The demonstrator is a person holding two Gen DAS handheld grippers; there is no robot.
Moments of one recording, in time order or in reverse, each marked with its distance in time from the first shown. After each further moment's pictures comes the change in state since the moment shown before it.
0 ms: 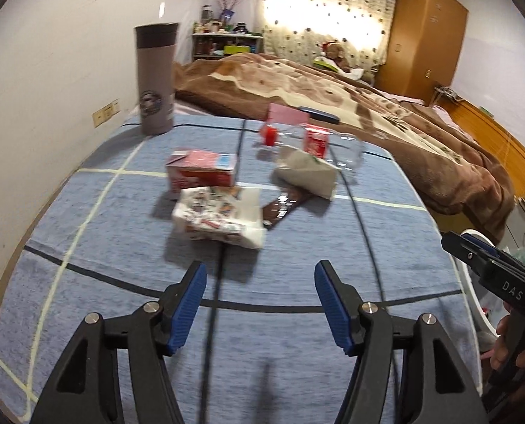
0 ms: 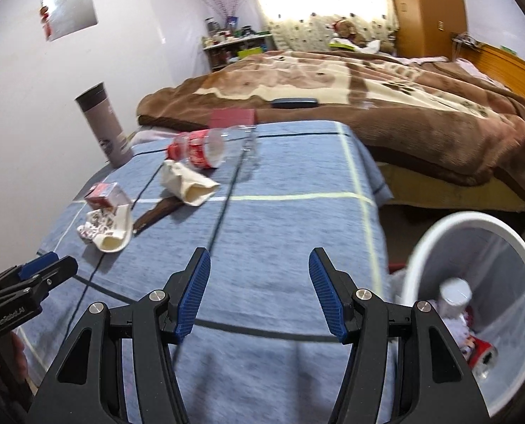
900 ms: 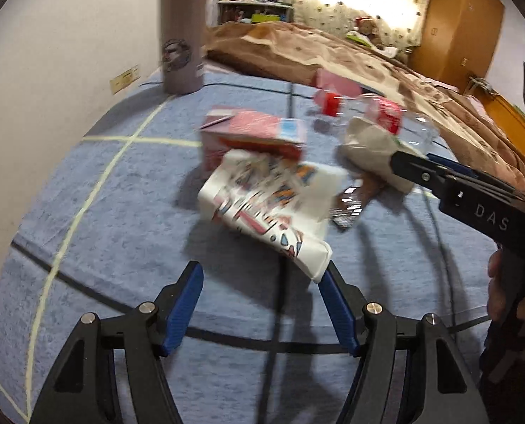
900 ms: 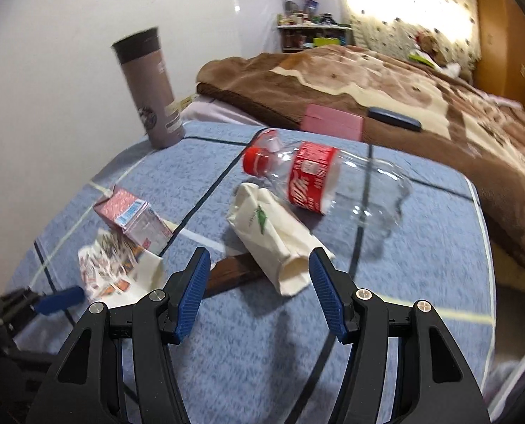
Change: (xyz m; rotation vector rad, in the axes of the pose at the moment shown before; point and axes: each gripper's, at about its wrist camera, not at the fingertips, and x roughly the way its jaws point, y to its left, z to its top) left arm 0.058 0.040 0.009 -0.062 0.133 0.093; right arm 0.092 0.076 0.047 -0.258 0.067 0.147
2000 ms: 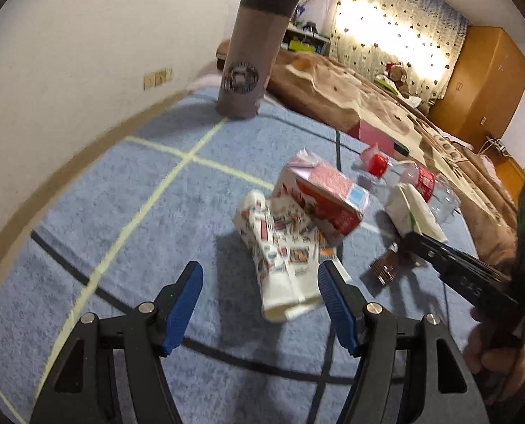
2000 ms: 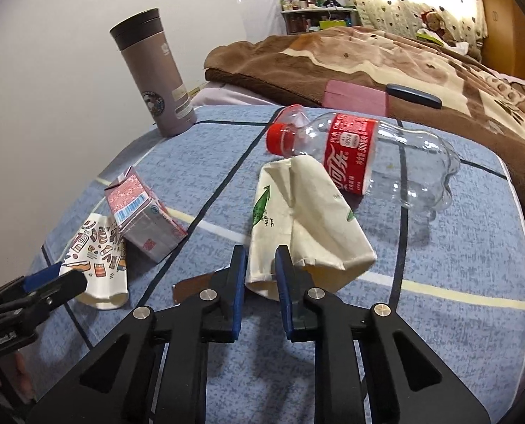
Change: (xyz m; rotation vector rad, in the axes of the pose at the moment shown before) left arm -0.005 0.049 0.016 -0.176 -0.115 -0.007; right arm 0.017 0.008 -0.005 0.087 0.049 0.077
